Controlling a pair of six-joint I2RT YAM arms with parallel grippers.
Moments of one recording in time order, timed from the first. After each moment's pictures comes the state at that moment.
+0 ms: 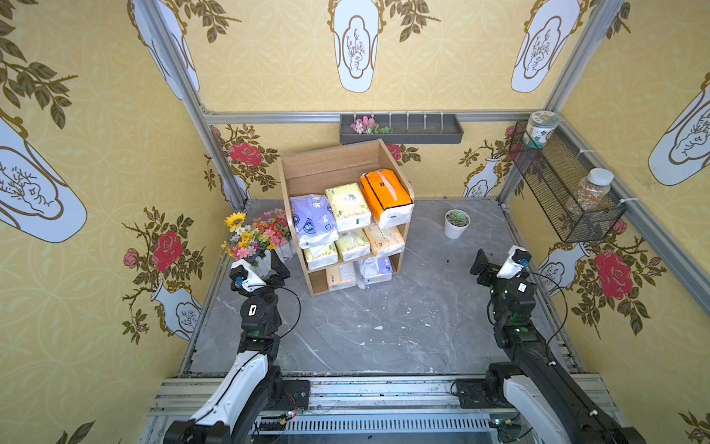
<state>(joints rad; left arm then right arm) -0.10 0.71 0.16 0.70 -0.40 -0.29 0.04 0.70 0.32 0.31 0.29 0.26</state>
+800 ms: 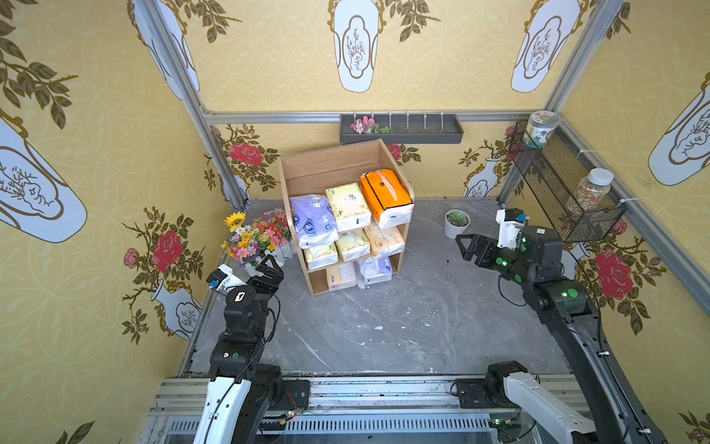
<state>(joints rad) -0.10 0.43 0.52 -0.38 -0.24 -0.94 0.17 0.90 1.13 -0.66 -0.26 0.39</state>
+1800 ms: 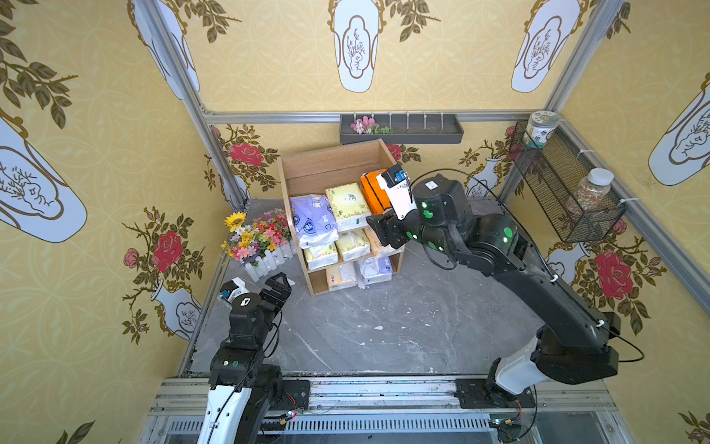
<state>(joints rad) -0.10 0.36 0.47 -0.56 -0.09 -1.00 0.93 1.60 2.14 -0.98 0.29 0.05</state>
